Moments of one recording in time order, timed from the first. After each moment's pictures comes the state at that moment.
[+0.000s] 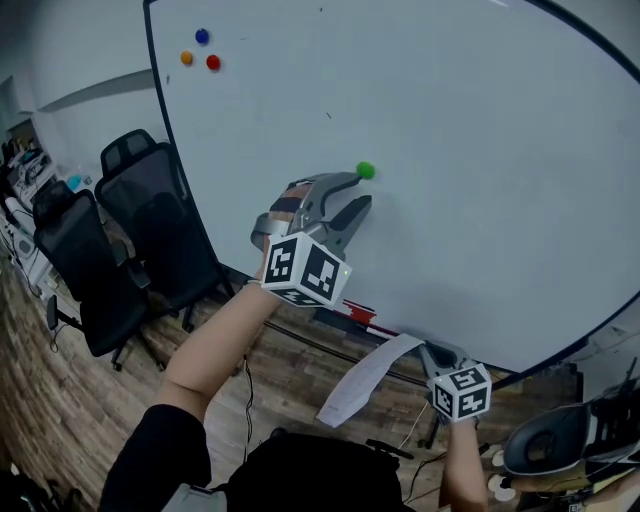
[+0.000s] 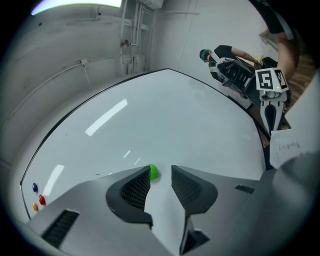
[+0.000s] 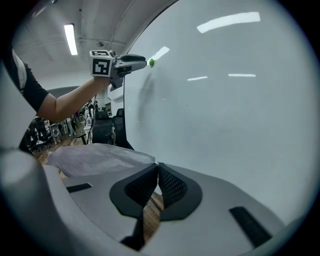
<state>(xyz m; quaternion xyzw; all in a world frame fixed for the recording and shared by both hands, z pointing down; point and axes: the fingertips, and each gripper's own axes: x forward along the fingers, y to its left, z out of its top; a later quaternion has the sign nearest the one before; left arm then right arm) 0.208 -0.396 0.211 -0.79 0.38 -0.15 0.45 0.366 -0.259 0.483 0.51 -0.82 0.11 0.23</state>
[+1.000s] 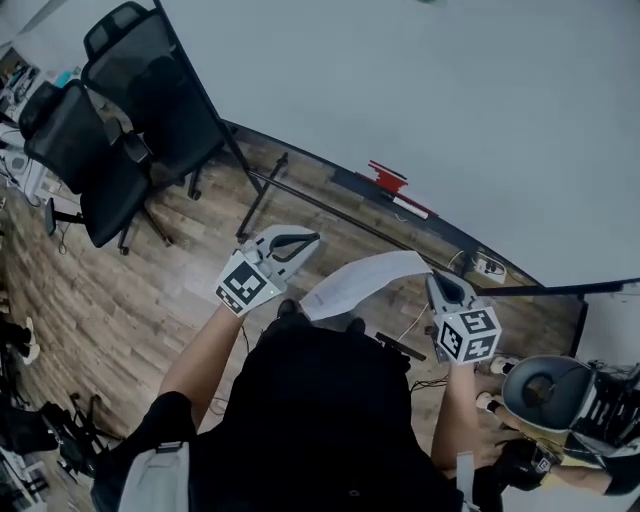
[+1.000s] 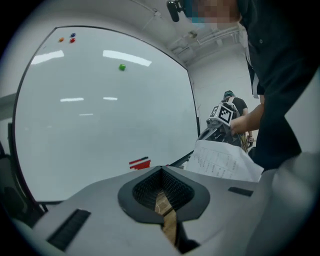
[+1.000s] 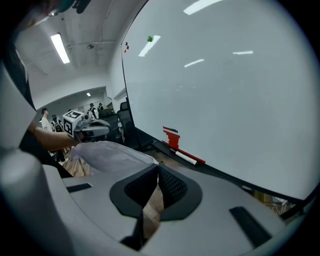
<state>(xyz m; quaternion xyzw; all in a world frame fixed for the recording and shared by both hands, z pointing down) 0.119 -0.294 0.583 -0.95 0.27 -0.13 0.02 0.347 -0.258 0.621 0.46 -0.83 0.21 0.23</state>
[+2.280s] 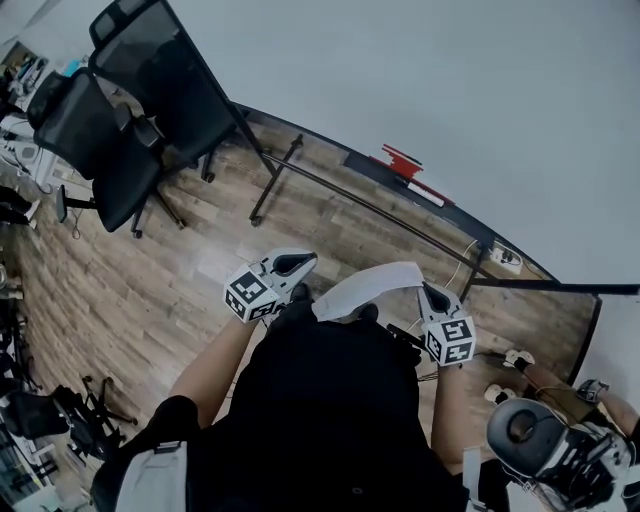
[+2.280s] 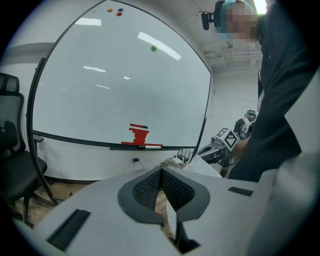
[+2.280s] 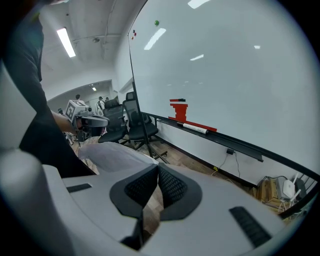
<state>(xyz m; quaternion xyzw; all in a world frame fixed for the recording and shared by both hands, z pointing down) 0.103 -0.201 0.668 -0.94 0.27 -0.11 -0.17 0.346 -0.166 0.719 0.43 -0.84 0.21 0.26</state>
